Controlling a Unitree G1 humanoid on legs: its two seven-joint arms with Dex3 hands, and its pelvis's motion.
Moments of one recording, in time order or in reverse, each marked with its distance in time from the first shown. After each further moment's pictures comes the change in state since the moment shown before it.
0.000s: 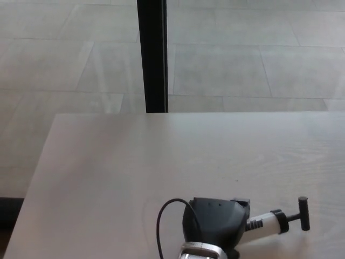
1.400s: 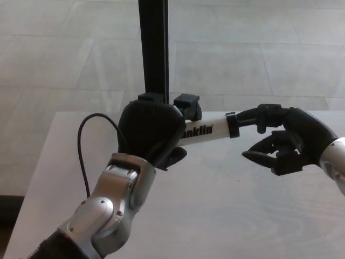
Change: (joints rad) left_arm -0.145 0.275 0.378 -0.001 0.012 -0.518 0.131; right_arm 0.004 0.085 0.626 -0.266 -0.131 0.182 0.359
